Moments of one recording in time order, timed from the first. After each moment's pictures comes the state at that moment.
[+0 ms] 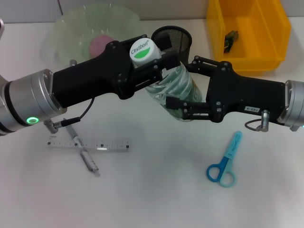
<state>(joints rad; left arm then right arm) -0.52 -2.08 1.20 0.49 1.18 1.69 -1.23 0.42 2.09 -1.20 -0.70 -1.39 -1.52 1.10</state>
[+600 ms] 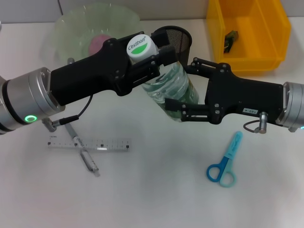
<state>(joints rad) -0.51 -2.07 1.19 0.49 1.17 1.69 -1.24 0.42 2.09 -1.20 -0.68 -1.39 -1.51 1.06</state>
